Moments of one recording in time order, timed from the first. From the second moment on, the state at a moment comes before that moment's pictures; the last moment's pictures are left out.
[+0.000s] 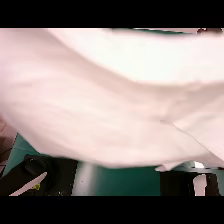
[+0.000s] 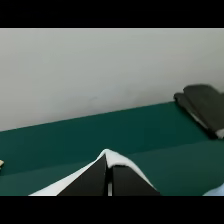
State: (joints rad) left arm -0.45 -0.75 1.96 1.82 -1.47 -1.36; right arm -1.05 -0.67 1.95 -0.60 1.55 1.61
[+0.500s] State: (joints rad) left arm -0.45 -0.97 1.44 1.73 -1.13 -1.37; right arm -1.03 -0.63 1.17 -0.44 1.46 1.58
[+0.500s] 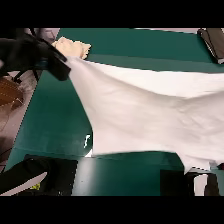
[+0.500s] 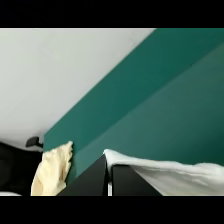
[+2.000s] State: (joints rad) left arm -0.13 -1.62 1.36 1.65 -0.36 -1.41; right arm -0.06 -1.88 1.97 -1.39 0.99 1.78
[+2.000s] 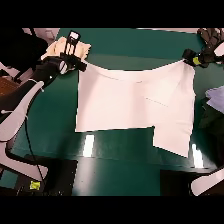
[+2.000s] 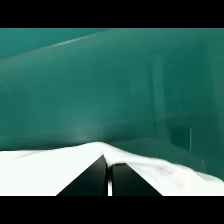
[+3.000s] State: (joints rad) left arm 0.00 -1.66 1.43 1.65 -0.69 -1.52; right arm -0.13 -1.78 1.90 -1.31 1.18 1.73
